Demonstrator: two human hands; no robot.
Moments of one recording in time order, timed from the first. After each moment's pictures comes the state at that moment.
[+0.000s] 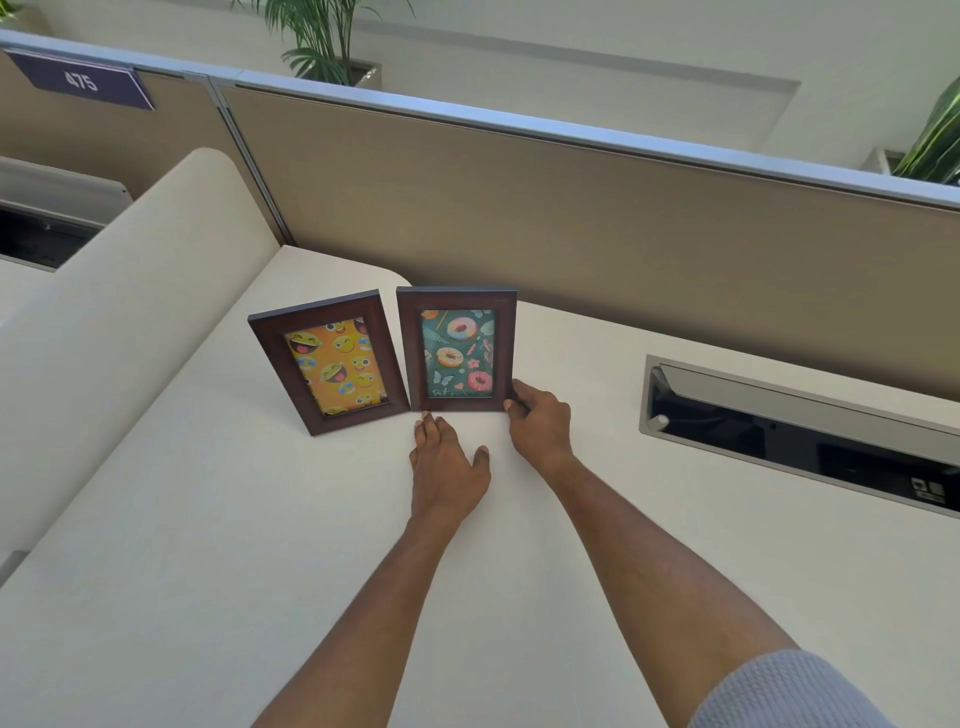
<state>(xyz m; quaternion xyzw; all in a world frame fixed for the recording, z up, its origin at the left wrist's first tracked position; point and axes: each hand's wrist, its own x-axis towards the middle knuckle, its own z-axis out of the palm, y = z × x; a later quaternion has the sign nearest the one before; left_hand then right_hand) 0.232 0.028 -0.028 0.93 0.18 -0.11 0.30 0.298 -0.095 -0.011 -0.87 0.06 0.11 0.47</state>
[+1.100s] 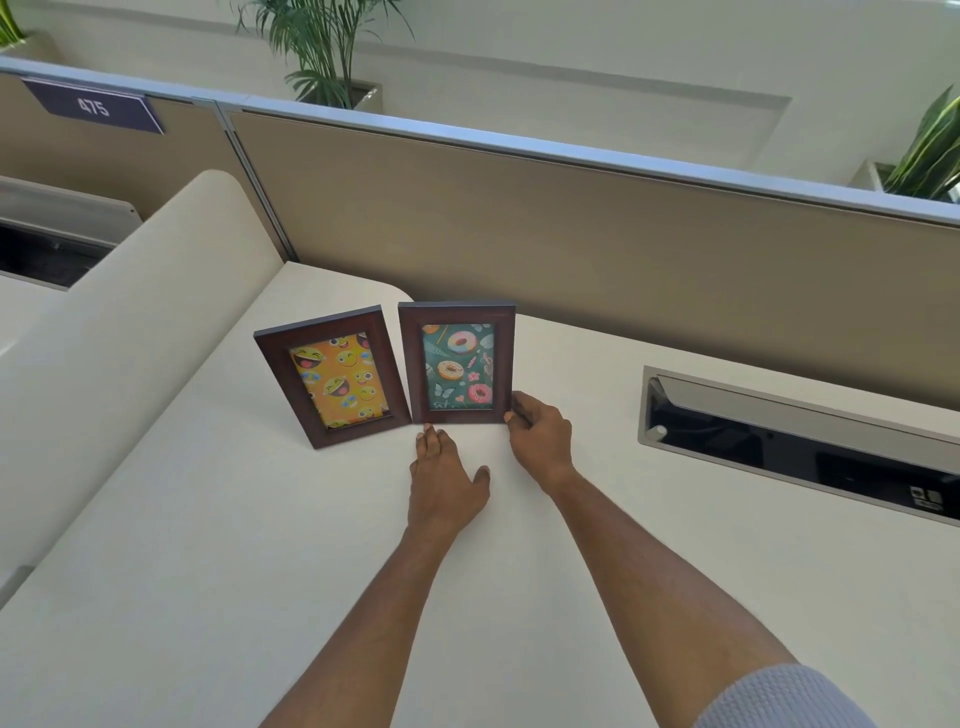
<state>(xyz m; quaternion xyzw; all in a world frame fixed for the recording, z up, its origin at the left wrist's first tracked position) 0.230 0.033 -0.021 0.94 0.16 -0.13 0.26 0.292 -0.095 -0.004 -0.84 0.09 0.11 0.52</state>
